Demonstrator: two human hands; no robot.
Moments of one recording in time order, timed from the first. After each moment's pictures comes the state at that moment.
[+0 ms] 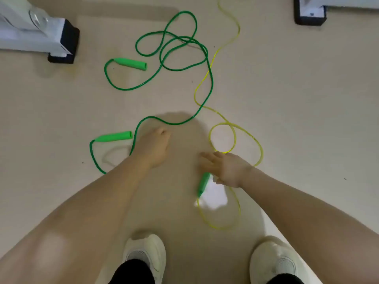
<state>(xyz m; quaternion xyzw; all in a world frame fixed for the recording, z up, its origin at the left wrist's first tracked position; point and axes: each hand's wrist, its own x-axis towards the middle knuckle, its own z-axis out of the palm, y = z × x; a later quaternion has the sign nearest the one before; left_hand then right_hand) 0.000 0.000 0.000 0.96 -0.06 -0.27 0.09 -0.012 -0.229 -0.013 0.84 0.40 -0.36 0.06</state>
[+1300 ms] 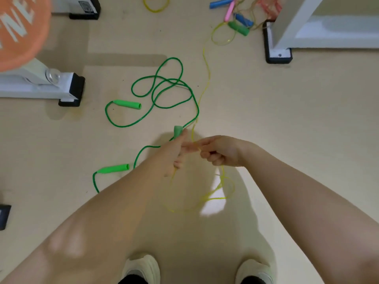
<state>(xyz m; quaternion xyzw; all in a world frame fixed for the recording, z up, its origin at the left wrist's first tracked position) 0.065 -0.088 0.104 0.58 0.38 -0.36 0.63 0.095 -0.240 0.090 0.59 -0.09 -0.56 -0.58</state>
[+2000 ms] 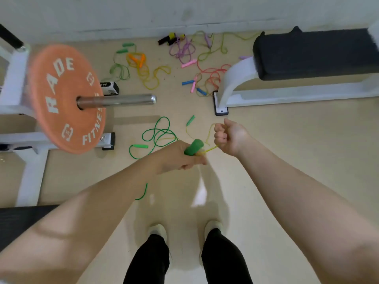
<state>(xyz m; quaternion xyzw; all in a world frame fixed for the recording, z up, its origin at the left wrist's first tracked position) 0.055 -0.148 0.602 0.75 -0.04 -0.44 0.49 0.096 -0.323 0.582 0.35 -0.39 -0.25 -0.81</state>
